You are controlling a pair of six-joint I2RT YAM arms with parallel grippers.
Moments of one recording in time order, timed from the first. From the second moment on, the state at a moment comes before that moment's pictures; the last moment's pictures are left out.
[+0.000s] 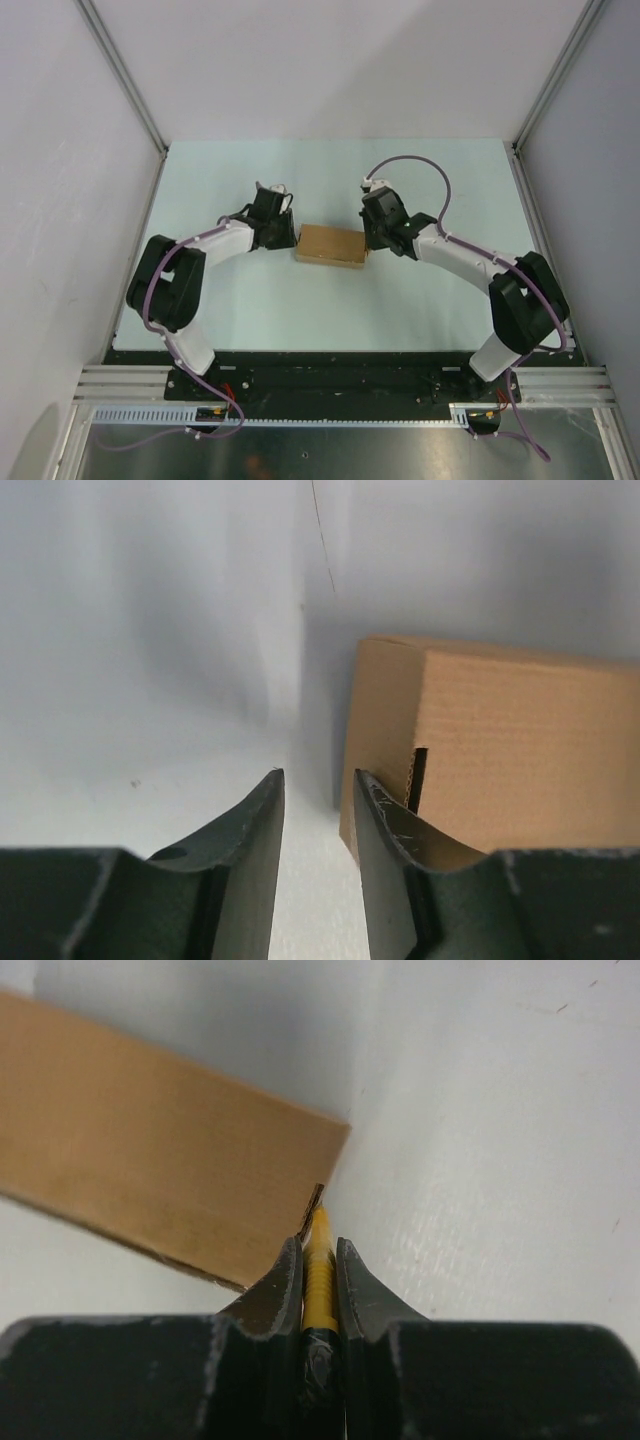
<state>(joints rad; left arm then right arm) -0.42 1.71 1.00 -0.22 0.04 -0.47 0.64 1.62 1.14 -0.33 0.20 0.34</state>
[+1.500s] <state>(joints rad) -0.39 1.66 0.99 -0.21 0.21 -0.71 0.78 1.52 1.16 -0.28 0.02 0.20</state>
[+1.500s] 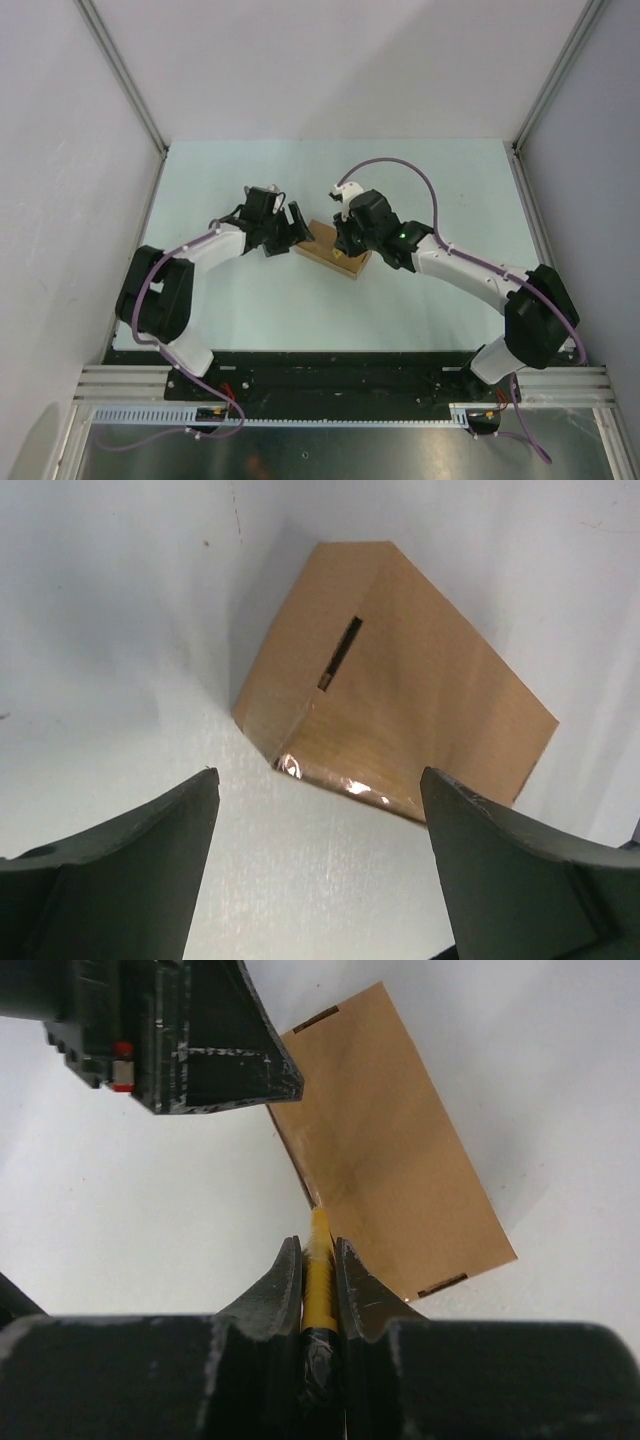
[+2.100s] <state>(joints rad) -0.46 1.73 1.02 -0.21 0.20 -0.75 0.80 1.60 1.16 -0.19 0.01 0.12</state>
